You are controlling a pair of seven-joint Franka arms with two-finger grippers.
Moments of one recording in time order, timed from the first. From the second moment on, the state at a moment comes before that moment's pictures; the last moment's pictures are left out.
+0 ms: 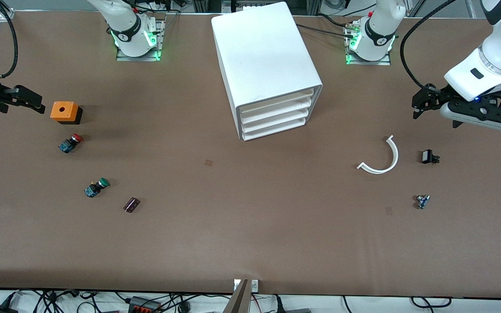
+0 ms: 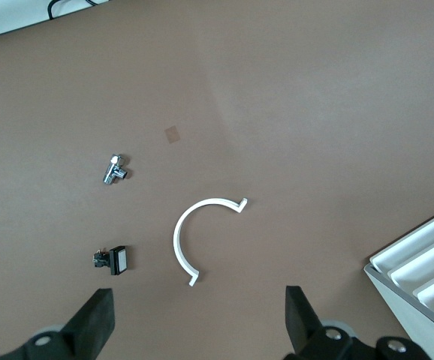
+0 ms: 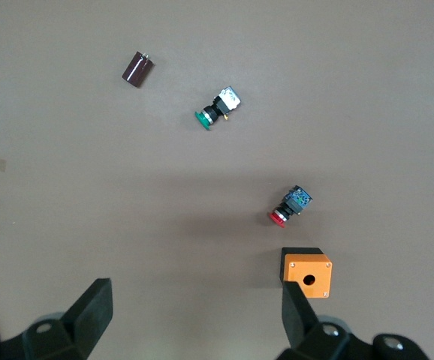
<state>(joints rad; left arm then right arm) -0.03 -0.03 -0.10 -1.70 0.02 1.75 0.13 -0.04 -0.01 -0.02 -1.70 -0.03 1.65 -0.07</state>
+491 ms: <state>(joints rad) -0.03 -0.03 -0.10 -1.70 0.02 1.75 0.13 -0.04 -0.01 -0.02 -1.70 -0.03 1.65 -0.07</state>
